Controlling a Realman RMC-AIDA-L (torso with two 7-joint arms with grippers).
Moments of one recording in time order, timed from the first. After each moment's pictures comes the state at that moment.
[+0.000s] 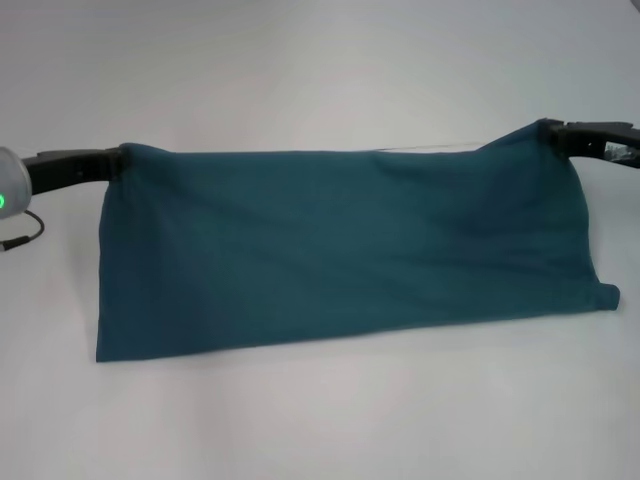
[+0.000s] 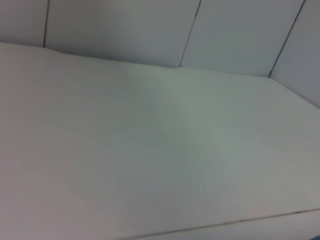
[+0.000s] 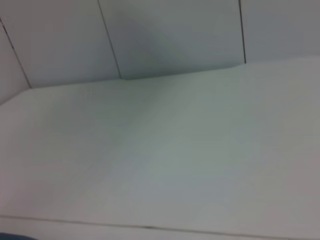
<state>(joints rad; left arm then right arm) -0.83 -2.08 0.44 0.63 2.32 0.88 -1.90 0.75 2.00 -0.39 -0.52 -2.16 -0.85 1.68</state>
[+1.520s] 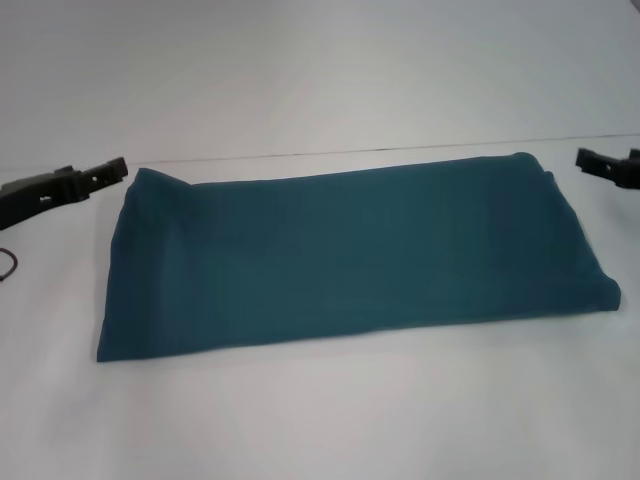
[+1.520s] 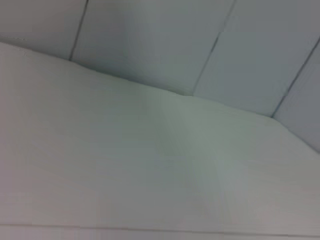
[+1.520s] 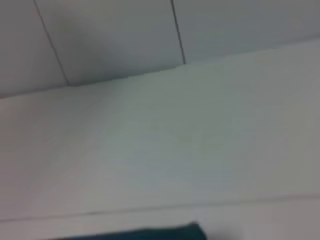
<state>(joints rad) -0.65 -2.16 0.48 0.79 2.12 0.97 -1.89 0.58 2.05 -0.45 -0.69 -2.07 -0.84 1.73</state>
